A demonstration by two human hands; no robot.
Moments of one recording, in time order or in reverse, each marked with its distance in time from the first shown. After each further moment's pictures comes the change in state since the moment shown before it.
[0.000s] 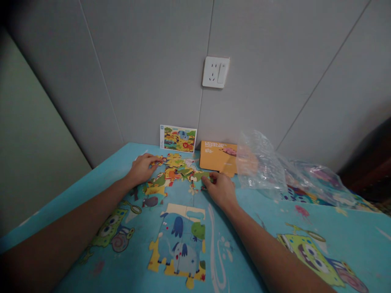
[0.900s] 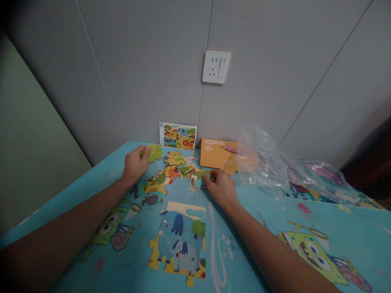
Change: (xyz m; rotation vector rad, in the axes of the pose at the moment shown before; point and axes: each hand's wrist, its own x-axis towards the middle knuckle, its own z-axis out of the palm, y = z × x) left_hand 0.000 0.010 -0.012 -0.207 0.350 -0.121; right_hand -0.001 -0.001 0.001 -0.035 0.036 0.044
